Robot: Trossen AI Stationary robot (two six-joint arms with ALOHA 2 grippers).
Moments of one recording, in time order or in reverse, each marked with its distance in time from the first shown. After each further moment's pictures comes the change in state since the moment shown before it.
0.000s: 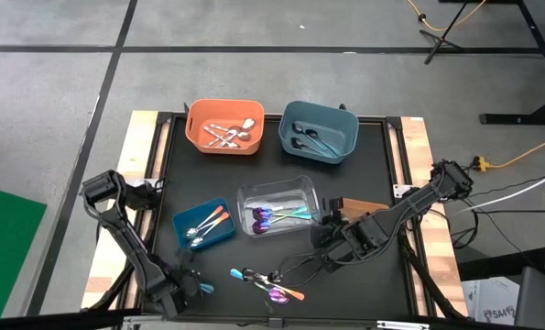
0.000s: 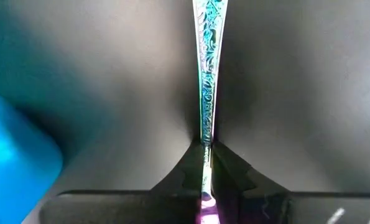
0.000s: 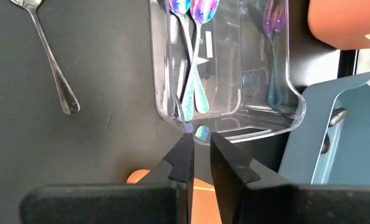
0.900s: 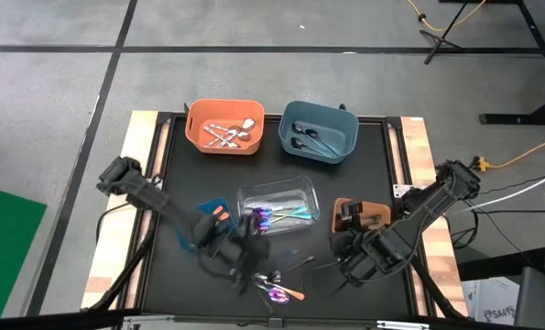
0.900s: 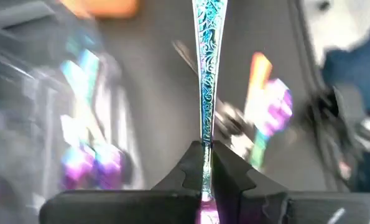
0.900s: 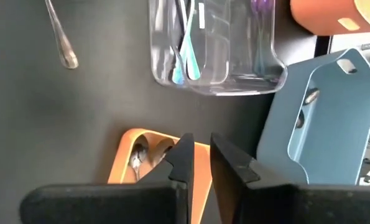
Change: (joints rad) left arm 0.473 -0.004 0.528 0.037 -0.273 0.330; right arm 0.146 -0.047 0.000 -0.194 0.069 0.136
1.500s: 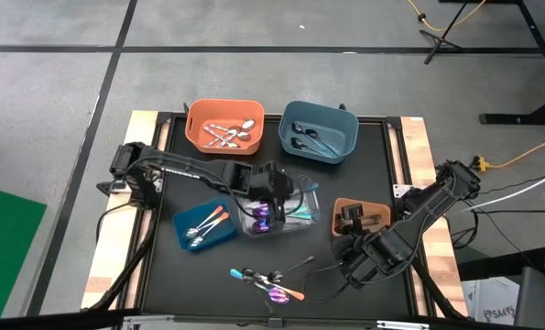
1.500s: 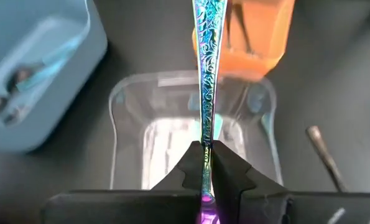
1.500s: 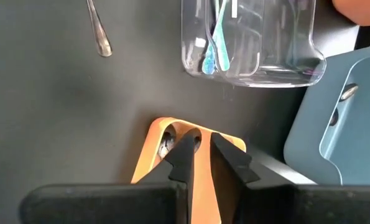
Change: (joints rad) left arm 0.427 -0.002 -0.033 0.210 0.078 0.185; right arm 0.000 0.000 0.000 0.011 -0.113 -0.003
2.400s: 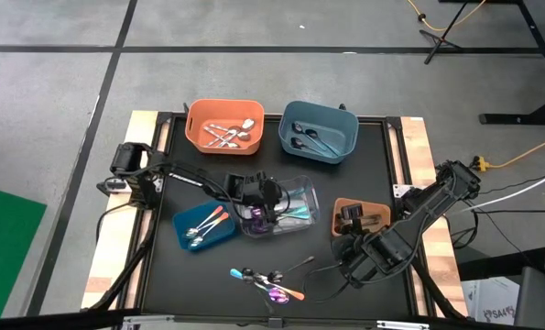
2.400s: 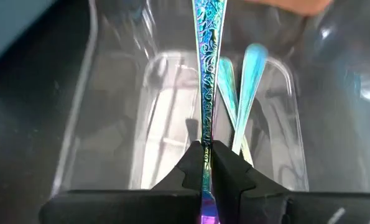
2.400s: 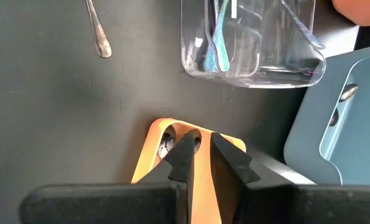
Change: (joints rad) left arm 0.044 0.001 -0.457 0.432 0.023 -0.063; right arm -0.003 0.000 0.000 0.003 0.000 -0.002
